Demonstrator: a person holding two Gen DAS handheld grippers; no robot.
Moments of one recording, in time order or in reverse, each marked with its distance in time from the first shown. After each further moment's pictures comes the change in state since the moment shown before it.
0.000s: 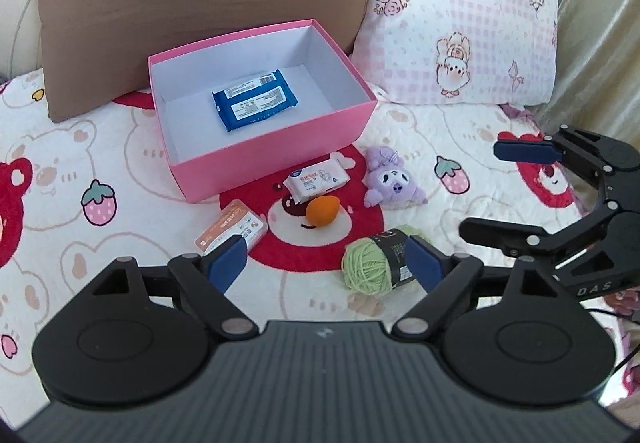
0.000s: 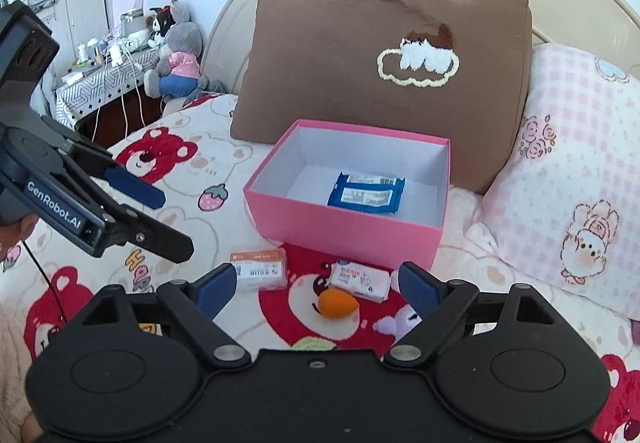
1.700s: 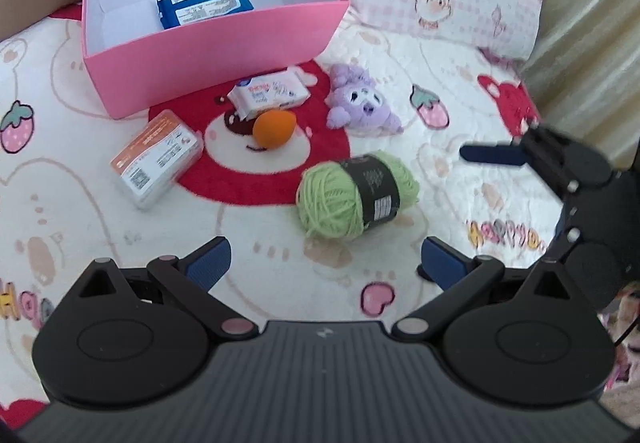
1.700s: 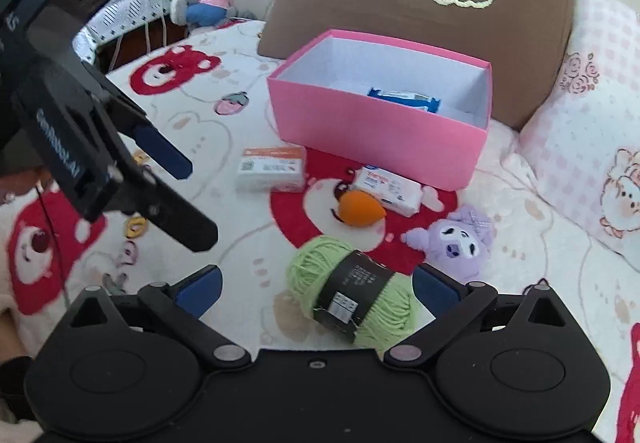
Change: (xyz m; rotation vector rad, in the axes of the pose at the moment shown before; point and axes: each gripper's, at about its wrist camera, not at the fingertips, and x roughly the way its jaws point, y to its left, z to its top) left arm 0.085 -0.001 -0.052 -0.052 0.121 -0.168; right arm 0.049 0.005 -0.083 -0.094 0.141 0.038
